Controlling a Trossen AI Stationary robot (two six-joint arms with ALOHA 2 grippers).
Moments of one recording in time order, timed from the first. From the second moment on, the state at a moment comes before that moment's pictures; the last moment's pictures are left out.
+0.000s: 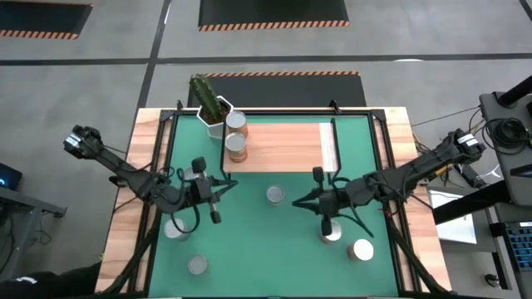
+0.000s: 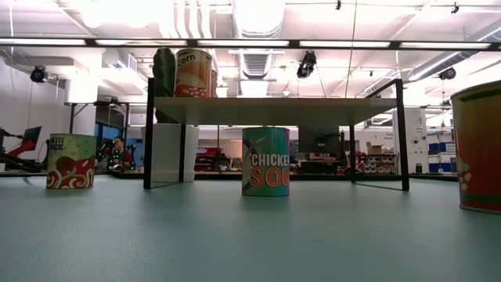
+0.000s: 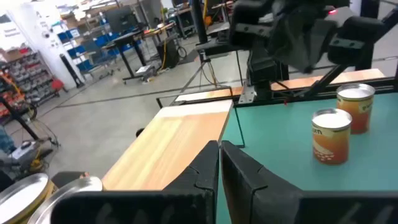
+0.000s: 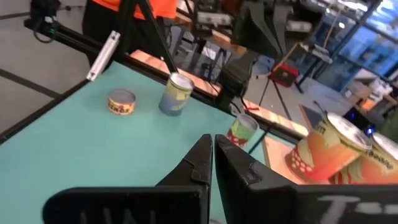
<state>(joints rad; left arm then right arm) -0.54 1.10 0.82 0.04 -0.90 0.06 0.40 1.22 0.84 0.18 0.29 -0.33</state>
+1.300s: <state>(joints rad) -0.52 1.31 1.27 -0.55 -0.84 -0.36 0.48 1.09 0.77 0.22 0.32 -0.40</state>
